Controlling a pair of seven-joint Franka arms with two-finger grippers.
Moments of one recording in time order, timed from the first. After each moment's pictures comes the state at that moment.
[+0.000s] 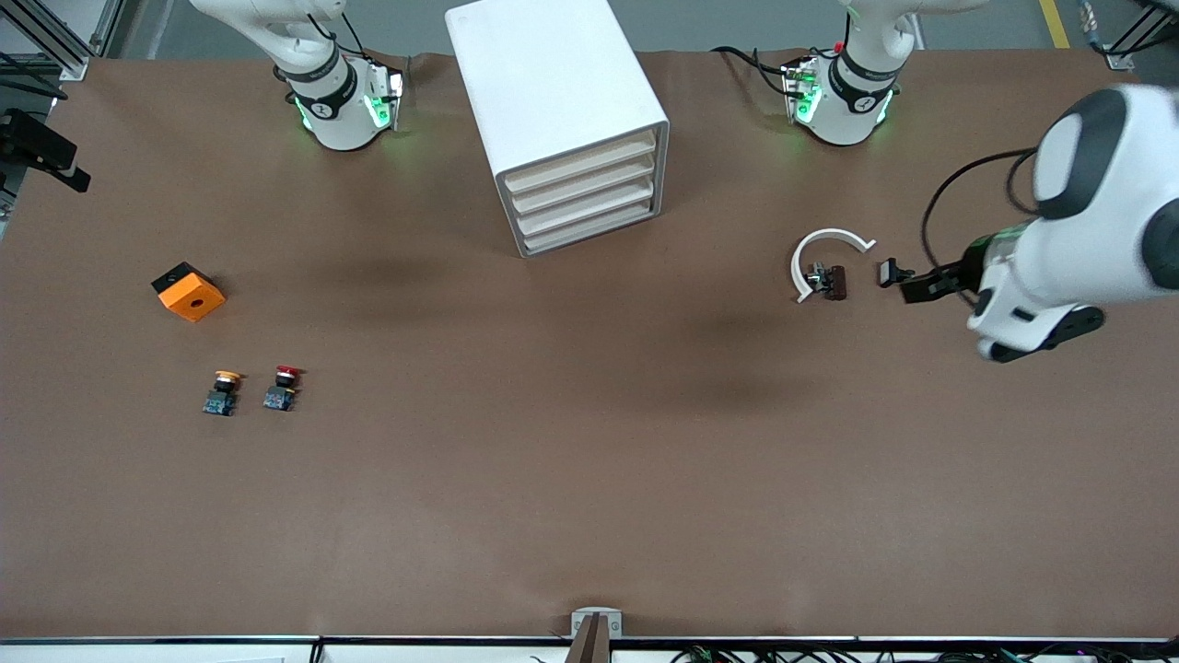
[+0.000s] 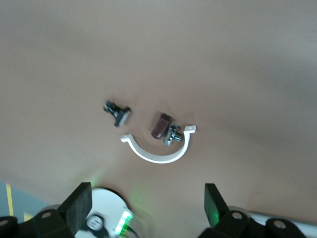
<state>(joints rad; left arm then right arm) -0.08 0.28 -0.12 -1.57 0.02 1.43 -0.66 -0.07 -0.15 -0.05 -1.62 0.00 1.46 -0.10</state>
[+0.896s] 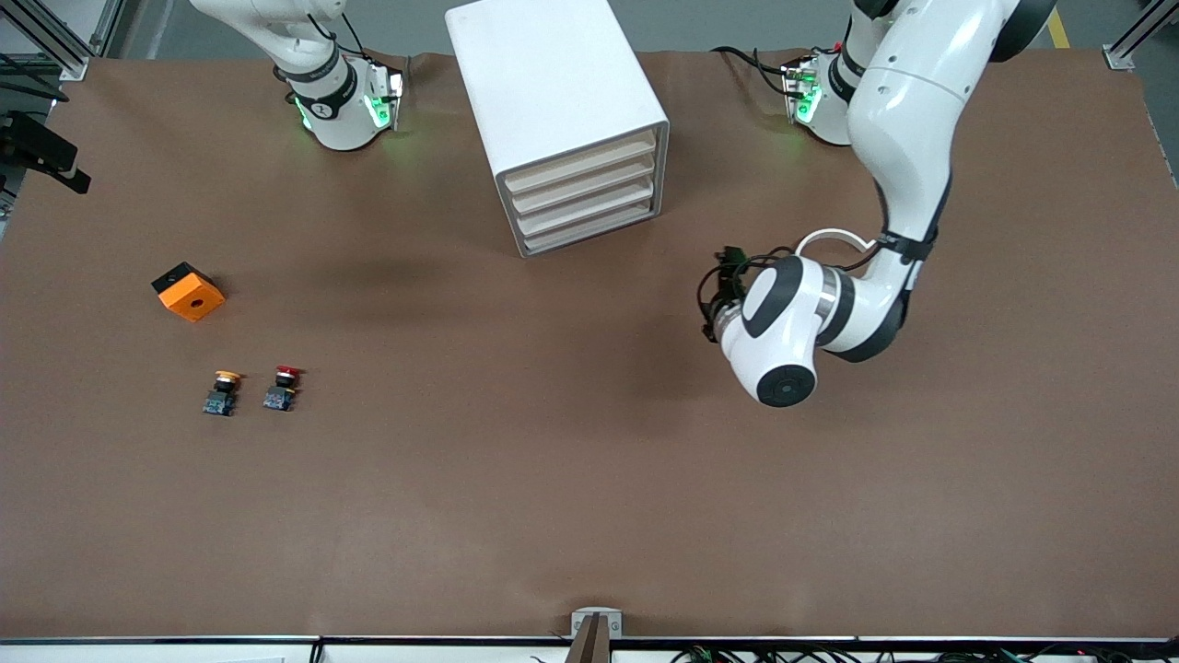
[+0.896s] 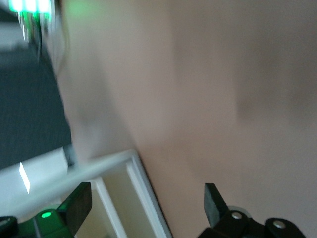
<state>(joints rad) -0.38 0.74 -0.13 -1.48 -0.45 1.52 -1.89 -0.07 -0.15 -0.05 -1.62 0.00 1.46 -0.10</state>
